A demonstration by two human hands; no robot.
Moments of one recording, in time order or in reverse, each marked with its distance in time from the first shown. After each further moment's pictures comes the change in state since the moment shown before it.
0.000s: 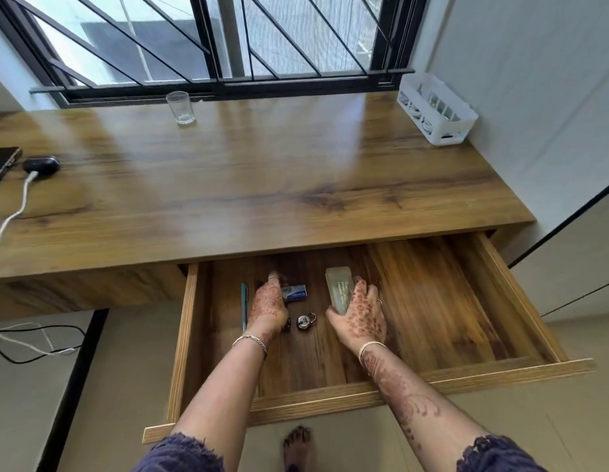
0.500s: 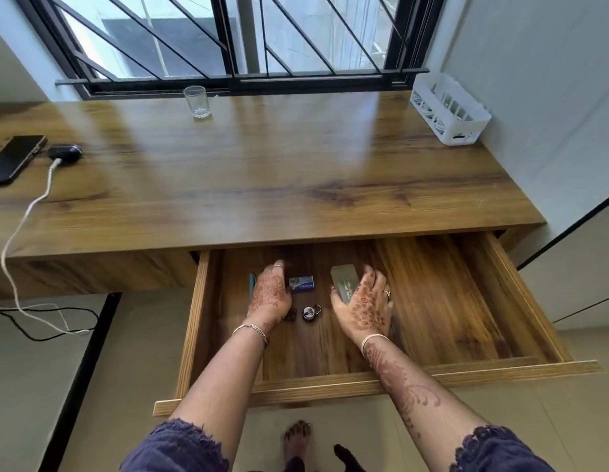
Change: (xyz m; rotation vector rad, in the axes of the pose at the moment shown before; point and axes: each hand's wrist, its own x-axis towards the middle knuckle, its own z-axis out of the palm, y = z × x) left_hand -0.012 0.004 -0.017 -0.029 0.087 0.133; right_hand -0.001 -0.002 0.002 -0.034 0.206 -0.082
